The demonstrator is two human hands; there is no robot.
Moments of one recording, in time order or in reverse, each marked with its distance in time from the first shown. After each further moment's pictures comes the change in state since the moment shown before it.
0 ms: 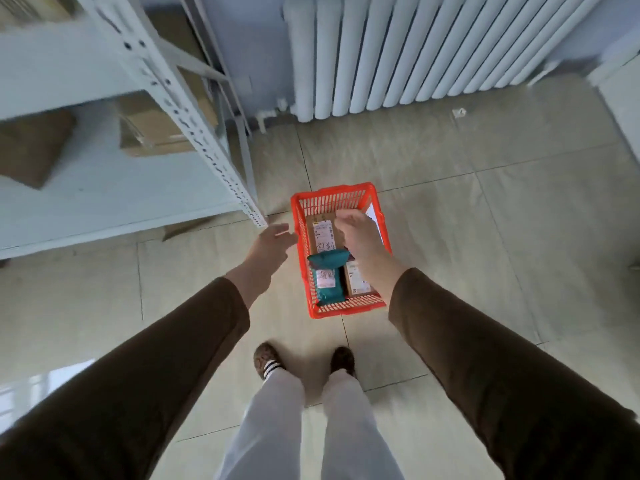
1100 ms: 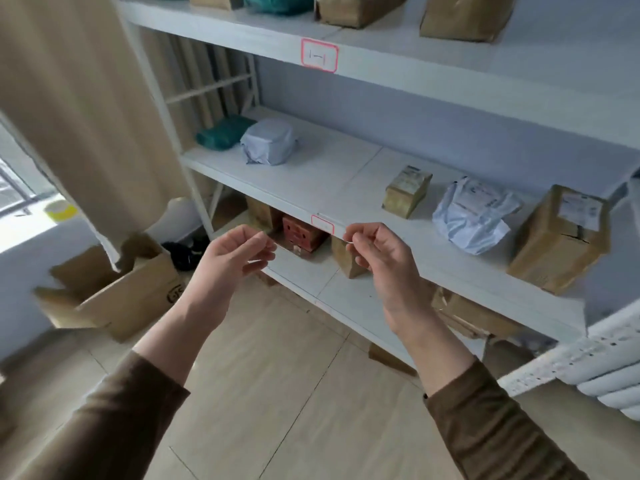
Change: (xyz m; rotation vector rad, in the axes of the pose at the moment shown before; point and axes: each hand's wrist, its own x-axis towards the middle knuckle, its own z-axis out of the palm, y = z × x) left_hand -0.415 -0.050 -0.619 -0.509 0.744 0.722; right_hand -0.364 -0.337 0.513 0.059 -0.717 -0.798
